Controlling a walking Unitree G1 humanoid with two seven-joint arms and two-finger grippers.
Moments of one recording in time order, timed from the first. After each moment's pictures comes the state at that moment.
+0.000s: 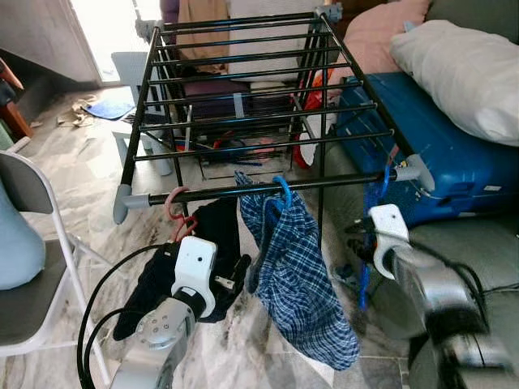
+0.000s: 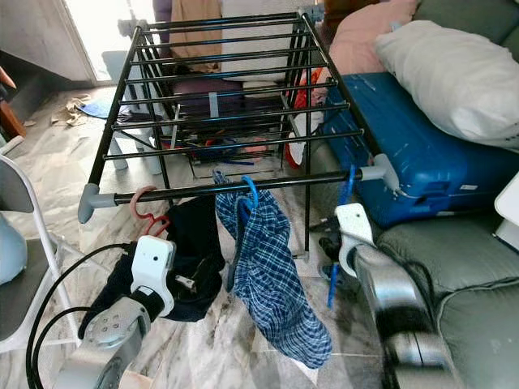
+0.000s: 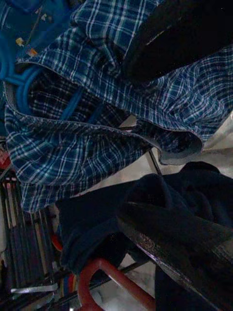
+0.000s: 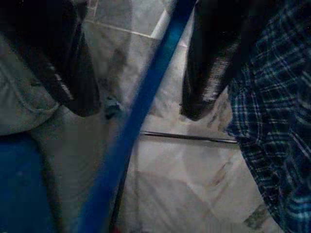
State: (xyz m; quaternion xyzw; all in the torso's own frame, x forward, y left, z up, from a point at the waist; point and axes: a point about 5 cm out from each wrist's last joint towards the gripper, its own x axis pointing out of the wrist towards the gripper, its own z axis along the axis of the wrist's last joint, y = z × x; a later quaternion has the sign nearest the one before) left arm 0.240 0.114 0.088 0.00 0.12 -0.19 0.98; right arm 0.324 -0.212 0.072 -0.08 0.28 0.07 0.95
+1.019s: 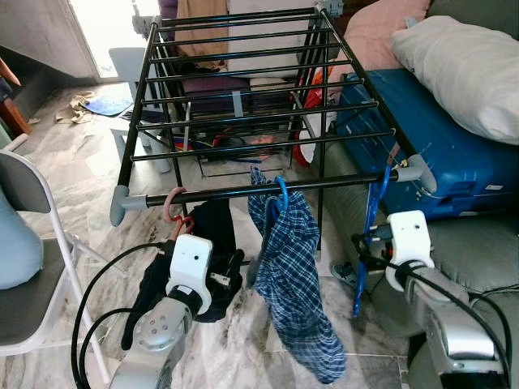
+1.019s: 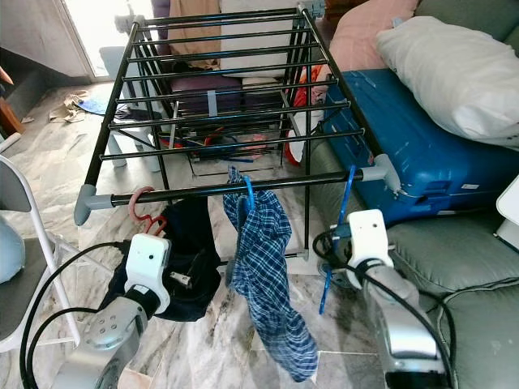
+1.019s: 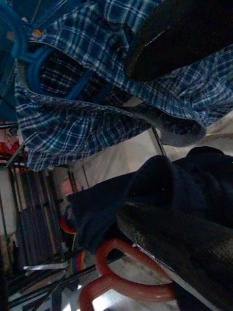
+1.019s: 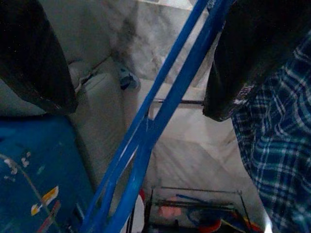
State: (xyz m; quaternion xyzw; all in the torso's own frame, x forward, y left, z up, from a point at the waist) left arm 0.243 0.117 0.095 0.02 0.09 -0.16 0.98; right arm 0.283 -0.204 0.097 -0.07 0.19 0.03 0.98
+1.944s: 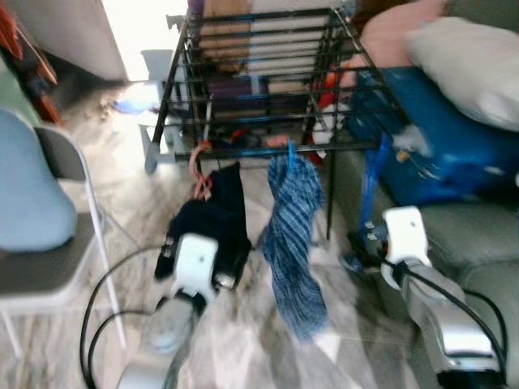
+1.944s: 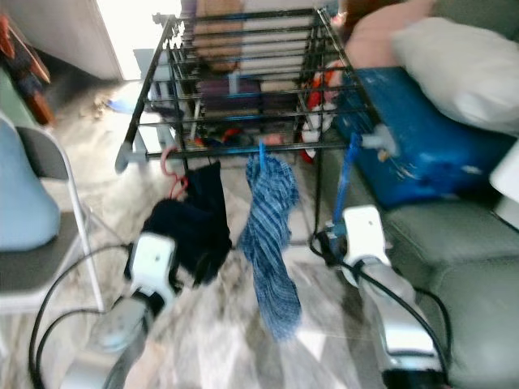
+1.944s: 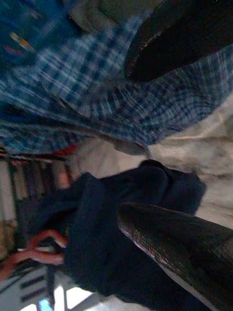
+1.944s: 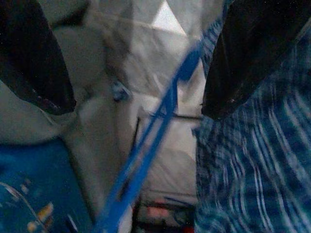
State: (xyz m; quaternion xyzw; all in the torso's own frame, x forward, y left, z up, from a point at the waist) left arm 0.249 0.111 0.098 0.02 0.08 -0.16 0.98; right arm 0.284 -0.201 0.099 -0.08 0.19 0.02 0.98
